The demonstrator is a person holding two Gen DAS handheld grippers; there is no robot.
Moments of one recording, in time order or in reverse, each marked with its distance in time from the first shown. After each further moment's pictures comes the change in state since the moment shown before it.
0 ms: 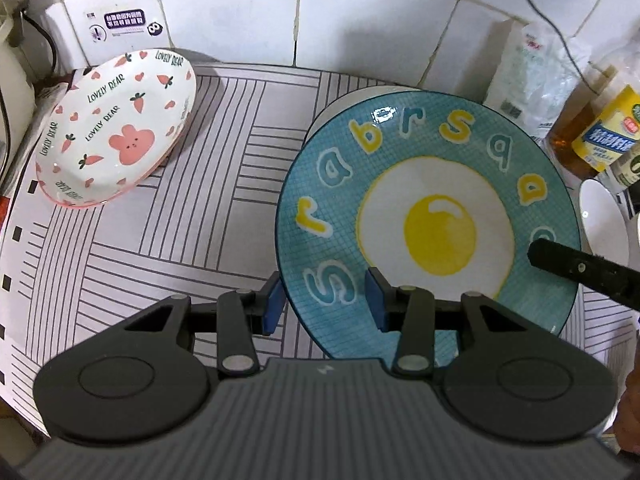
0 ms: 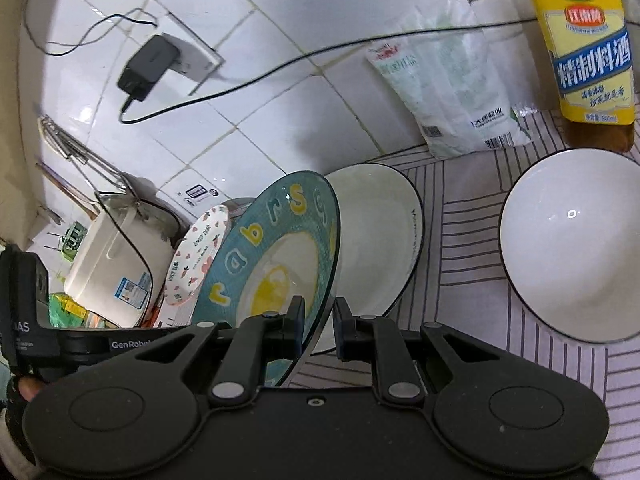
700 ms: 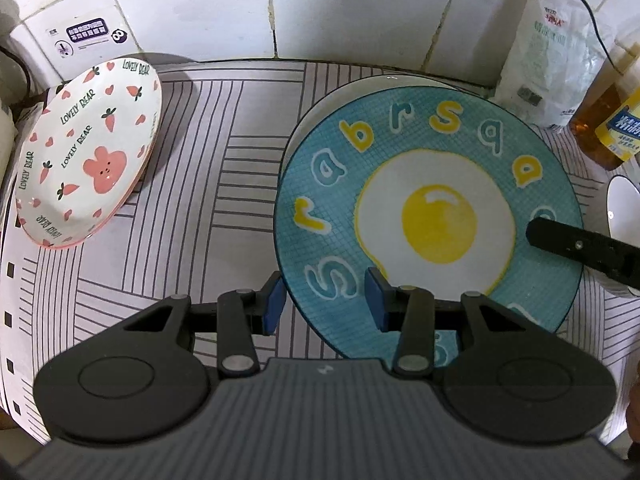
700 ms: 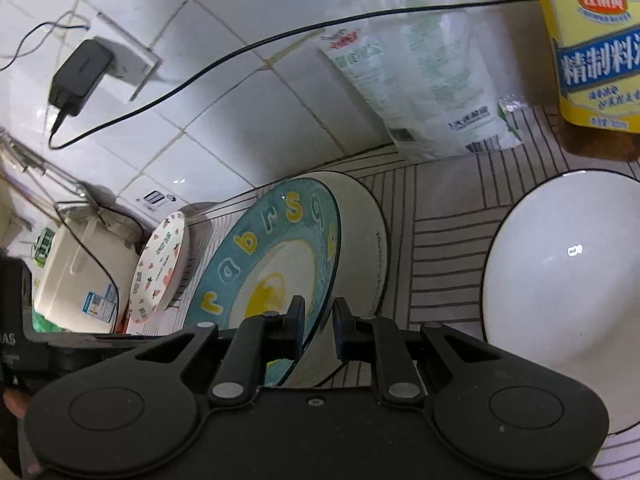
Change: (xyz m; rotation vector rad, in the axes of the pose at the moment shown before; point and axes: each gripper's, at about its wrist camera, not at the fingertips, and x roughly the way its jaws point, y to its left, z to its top) left arm 0.033 -0.016 0.032 0.065 0.086 0.046; right arm 0.031 -0.016 0.030 0.048 0.052 -0.086
